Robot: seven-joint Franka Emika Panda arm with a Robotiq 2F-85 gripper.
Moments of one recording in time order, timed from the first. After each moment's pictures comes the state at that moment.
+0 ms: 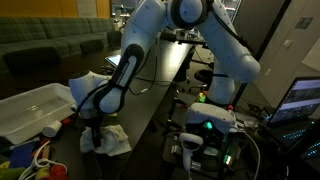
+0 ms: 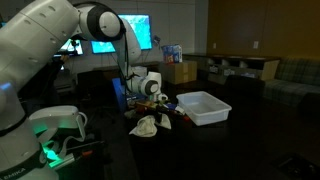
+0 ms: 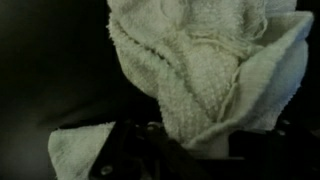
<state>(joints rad) 0.34 0.82 0.18 -1.84 -0.18 2.54 -0.03</state>
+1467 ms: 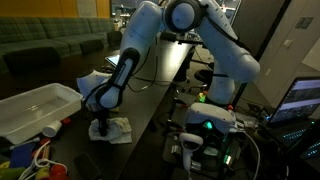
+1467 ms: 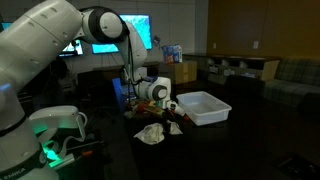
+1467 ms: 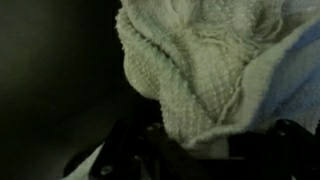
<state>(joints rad) 0.34 0.86 0.06 -1.82 -0.16 2.50 0.05</state>
